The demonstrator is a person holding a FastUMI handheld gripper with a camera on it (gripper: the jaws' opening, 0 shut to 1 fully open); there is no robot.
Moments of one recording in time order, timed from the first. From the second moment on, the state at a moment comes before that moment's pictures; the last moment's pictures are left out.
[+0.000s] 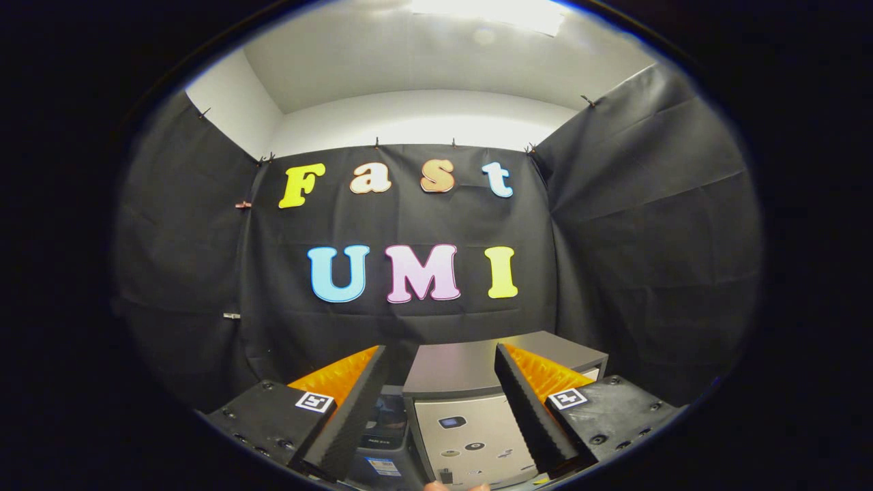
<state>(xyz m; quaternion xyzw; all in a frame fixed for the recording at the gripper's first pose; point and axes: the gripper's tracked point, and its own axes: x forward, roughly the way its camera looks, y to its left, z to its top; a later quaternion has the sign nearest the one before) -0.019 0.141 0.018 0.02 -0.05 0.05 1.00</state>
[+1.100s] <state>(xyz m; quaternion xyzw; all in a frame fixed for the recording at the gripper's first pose) -0.021 0.134 0.020 0.02 -0.06 0.03 1.00</state>
